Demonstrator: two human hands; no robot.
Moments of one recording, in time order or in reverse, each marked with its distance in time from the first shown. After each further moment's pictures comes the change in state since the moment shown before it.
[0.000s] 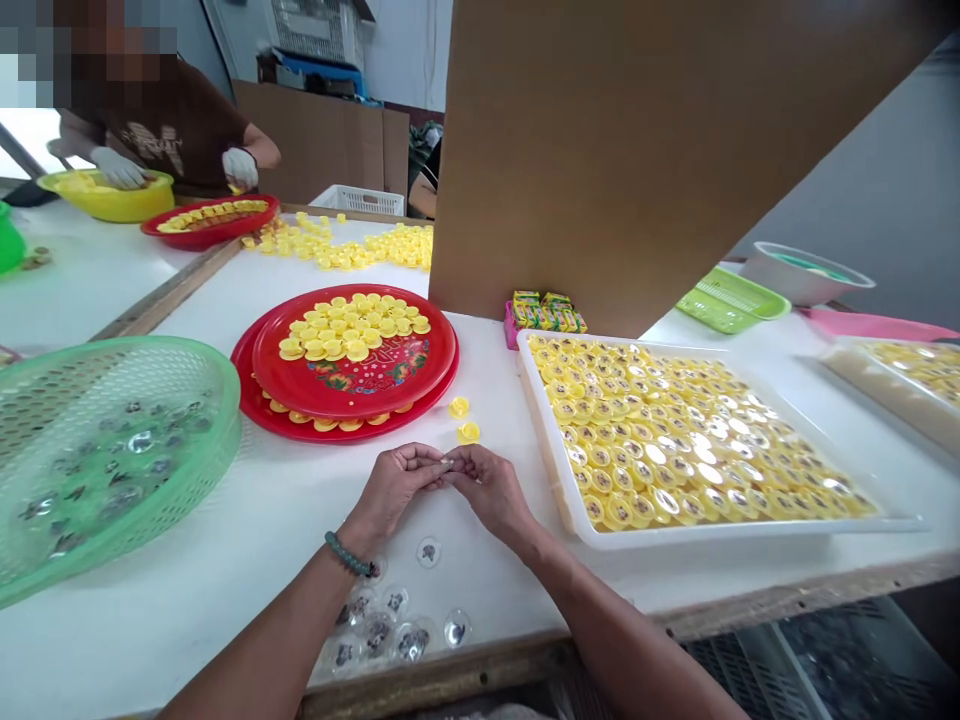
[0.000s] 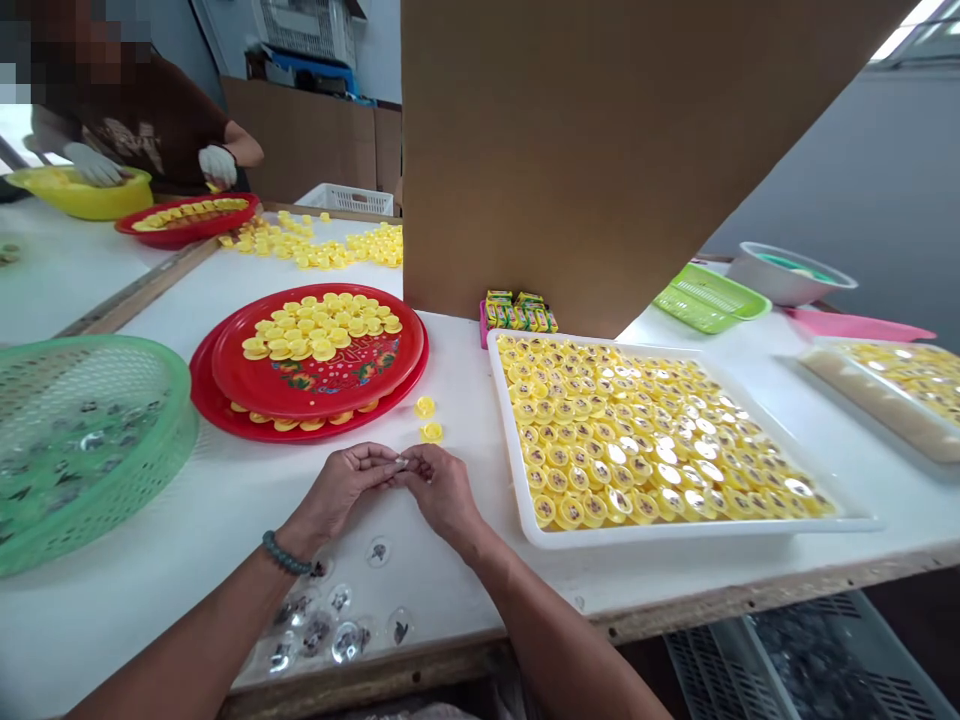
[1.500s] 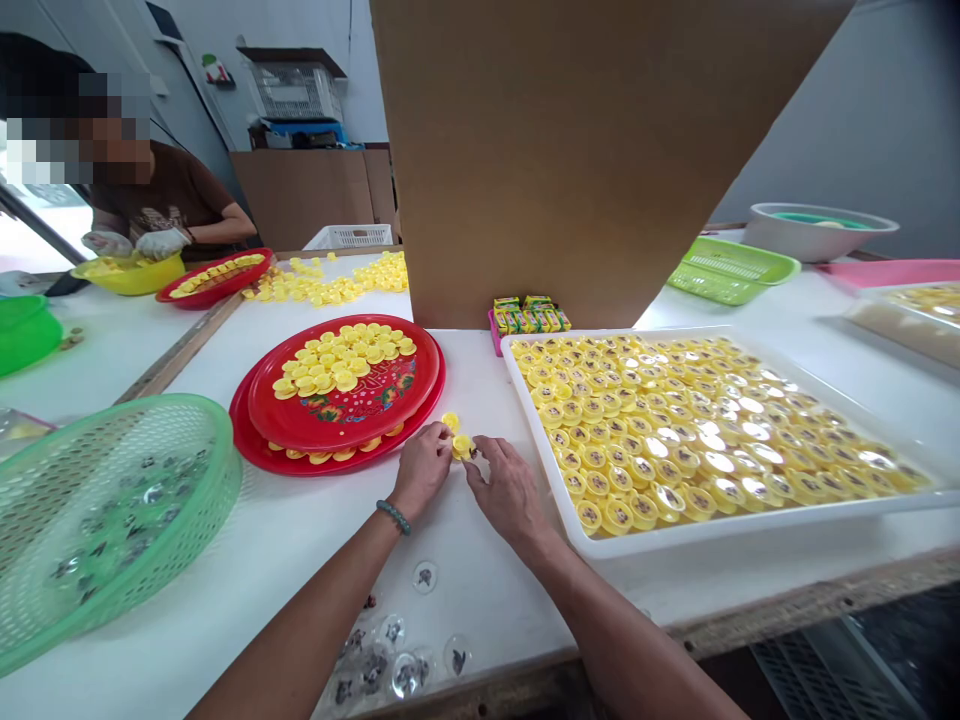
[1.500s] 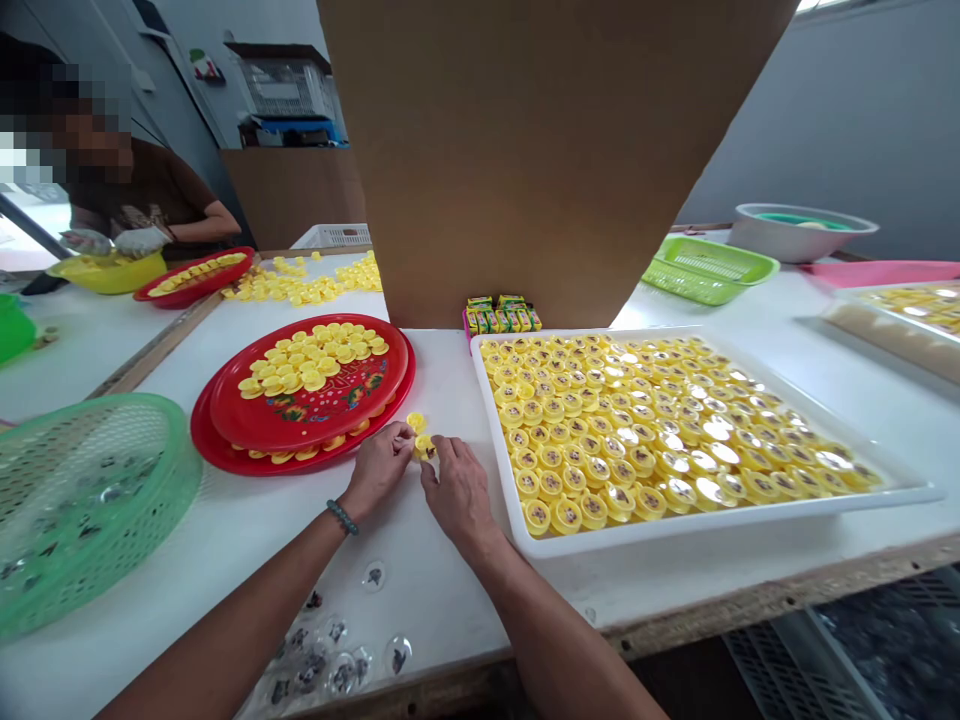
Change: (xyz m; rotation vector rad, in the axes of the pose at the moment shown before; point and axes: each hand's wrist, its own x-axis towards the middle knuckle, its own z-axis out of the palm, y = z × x) left_hand 0.062 0.008 0.036 1.110 0.182 0.480; right_hand 0.004 0.005 -0.031 -0.668 0.291 -0.210
